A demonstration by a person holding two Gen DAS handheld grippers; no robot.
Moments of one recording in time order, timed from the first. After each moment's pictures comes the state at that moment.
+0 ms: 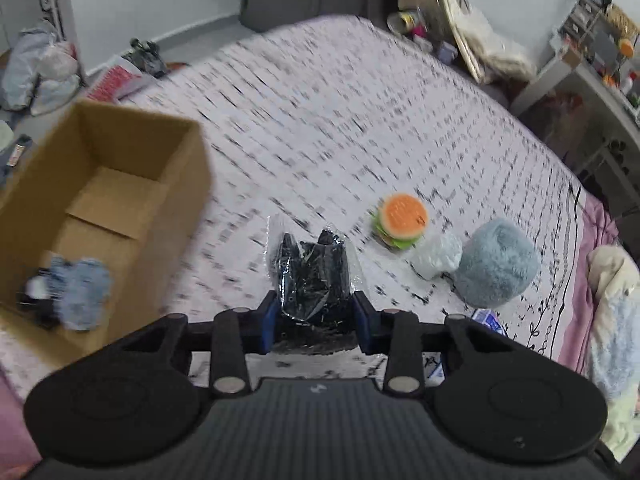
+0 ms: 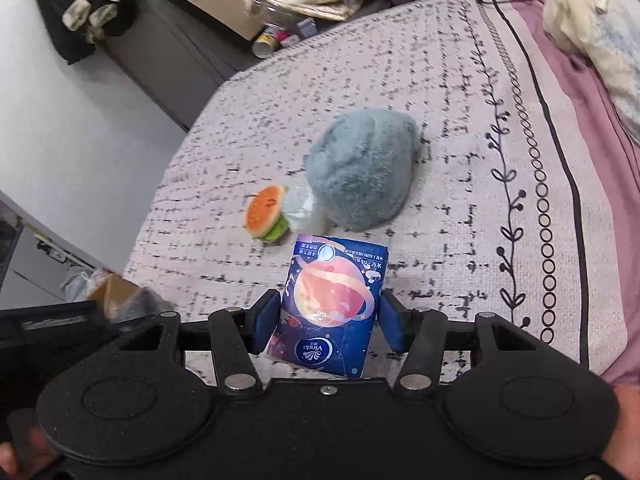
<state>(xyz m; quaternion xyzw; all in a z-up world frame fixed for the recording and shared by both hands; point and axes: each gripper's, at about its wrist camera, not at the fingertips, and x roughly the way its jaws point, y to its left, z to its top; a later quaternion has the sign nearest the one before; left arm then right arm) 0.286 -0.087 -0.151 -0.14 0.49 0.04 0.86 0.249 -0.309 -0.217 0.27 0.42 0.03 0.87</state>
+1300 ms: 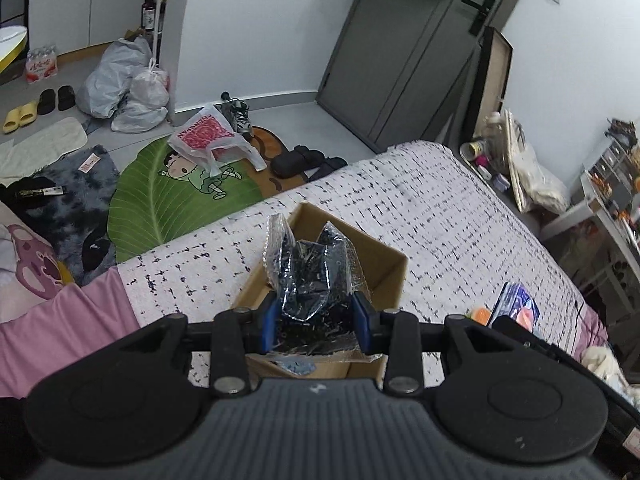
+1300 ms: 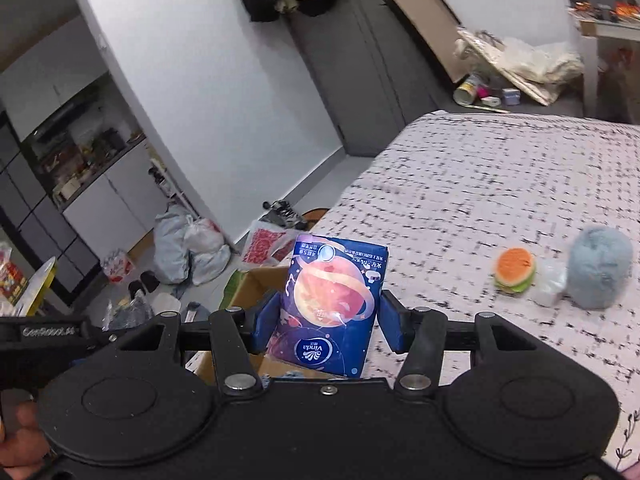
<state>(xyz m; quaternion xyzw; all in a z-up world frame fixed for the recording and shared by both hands) 0.185 0.104 -0.065 -0.22 0.38 0.12 0.89 0.233 -0.143 -0.105 0.14 0.34 0.22 0.91</state>
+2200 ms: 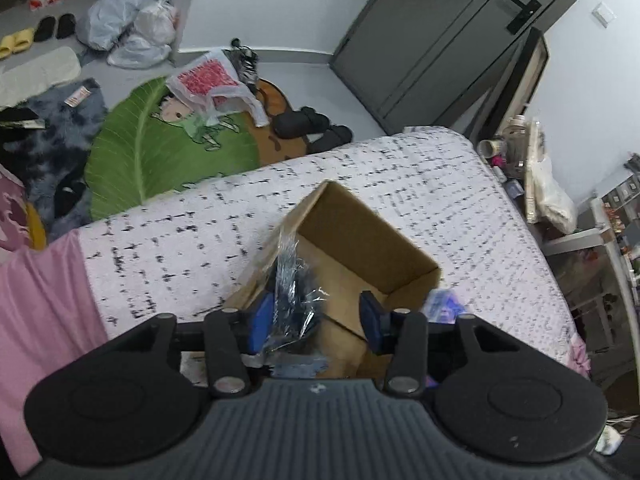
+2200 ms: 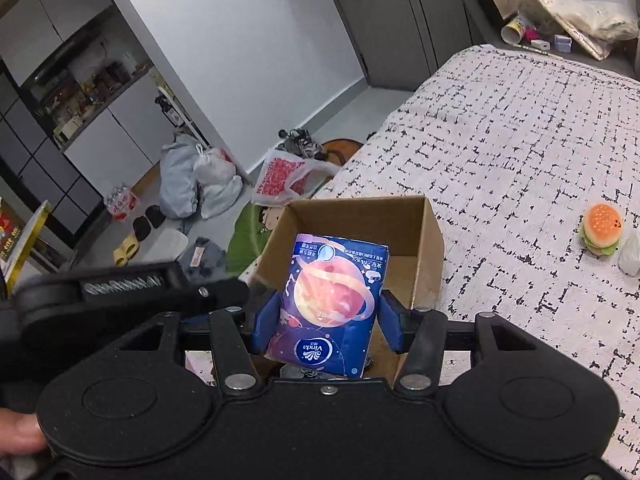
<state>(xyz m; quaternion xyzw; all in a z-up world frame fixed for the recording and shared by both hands) 0.236 0.148 -0.126 -0.31 0.42 0.10 0.85 0.266 -0.051 -0.139 0.10 0.43 0.25 0.86</state>
